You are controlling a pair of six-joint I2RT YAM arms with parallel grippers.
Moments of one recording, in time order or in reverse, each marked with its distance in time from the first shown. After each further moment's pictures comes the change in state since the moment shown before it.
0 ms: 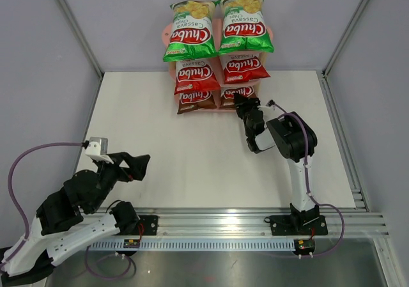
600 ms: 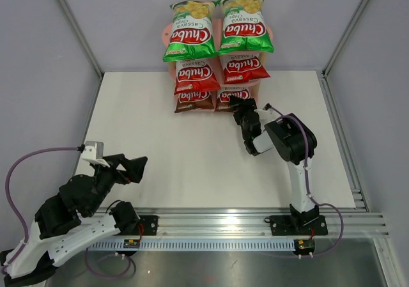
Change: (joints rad) left arm 0.000 -0.077 -0.031 -0.002 0.000 0.018; right arm 0.058 -0.008 0.007 -0.113 0.069 0.028
